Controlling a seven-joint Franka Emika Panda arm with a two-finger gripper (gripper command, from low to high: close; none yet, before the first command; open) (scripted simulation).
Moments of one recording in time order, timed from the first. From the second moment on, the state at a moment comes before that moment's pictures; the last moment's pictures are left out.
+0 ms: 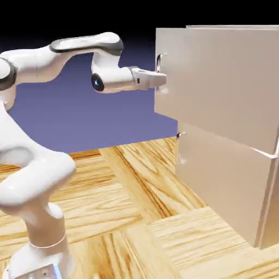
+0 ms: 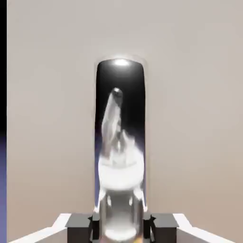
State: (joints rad) arm -0.77 -0.83 1.14 -2.11 2.86 2.99 -1.35
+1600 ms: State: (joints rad) arm 0.23 -1.64 -0.14 -3.05 1.23 2.45 -0.53
